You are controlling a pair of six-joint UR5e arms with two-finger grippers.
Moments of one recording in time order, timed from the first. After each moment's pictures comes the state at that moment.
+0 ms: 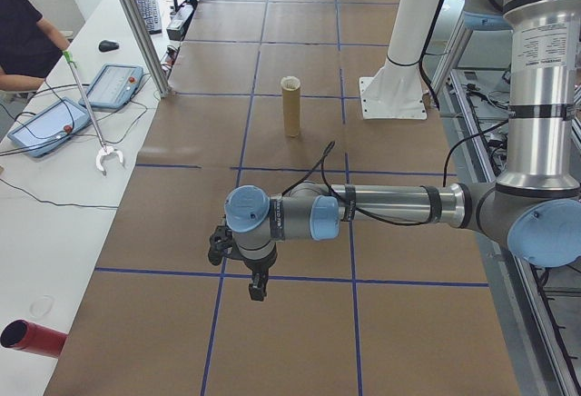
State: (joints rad) left arm -1.58 -1.50 -1.64 -1.53 -2.32 0.13; right arm 1.56 -1.65 1.62 -1.49 2.30 0.08
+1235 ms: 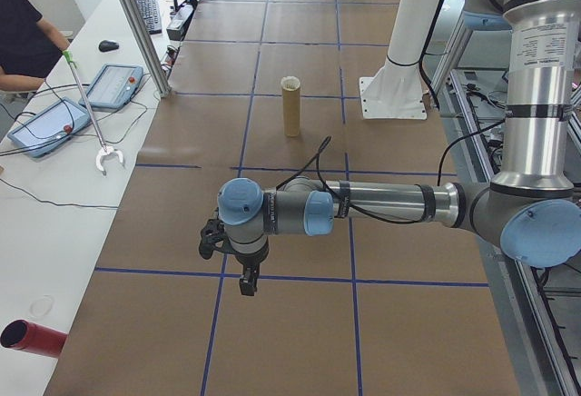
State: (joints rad) left arm -1.60 -1.54 -1.63 -1.54 -2.32 0.12; right arm 1.56 -1.65 1.62 -1.49 2.30 0.08
